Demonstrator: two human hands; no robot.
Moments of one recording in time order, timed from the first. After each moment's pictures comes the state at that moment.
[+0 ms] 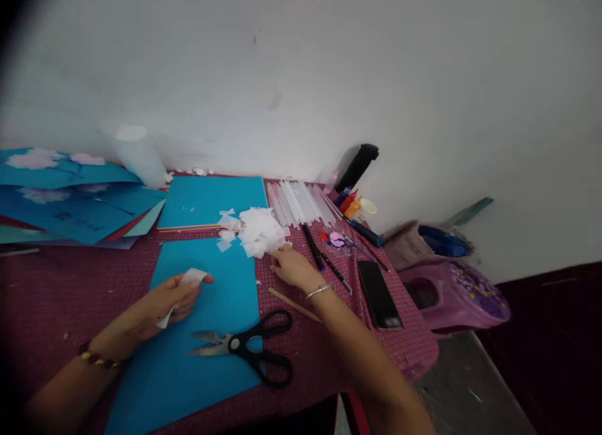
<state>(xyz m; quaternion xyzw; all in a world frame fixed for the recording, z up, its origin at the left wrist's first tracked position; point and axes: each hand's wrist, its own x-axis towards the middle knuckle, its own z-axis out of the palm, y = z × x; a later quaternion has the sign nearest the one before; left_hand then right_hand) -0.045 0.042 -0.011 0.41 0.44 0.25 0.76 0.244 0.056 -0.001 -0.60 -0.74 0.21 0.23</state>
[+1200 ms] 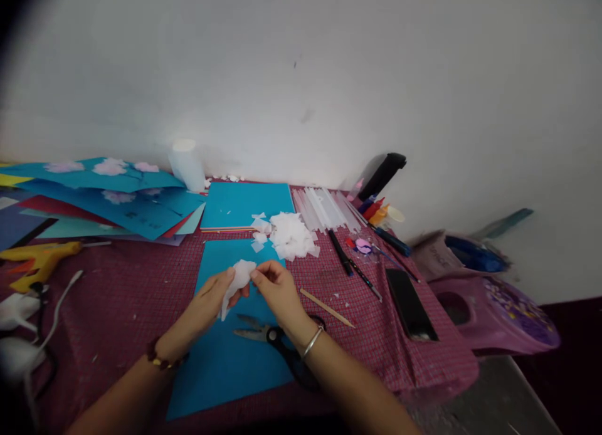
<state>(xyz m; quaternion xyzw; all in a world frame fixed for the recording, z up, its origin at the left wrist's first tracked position) -0.040 0.023 0.015 0.59 0.43 0.36 0.59 0.112 0.014 0.018 -0.50 -0.44 0.54 0.51</state>
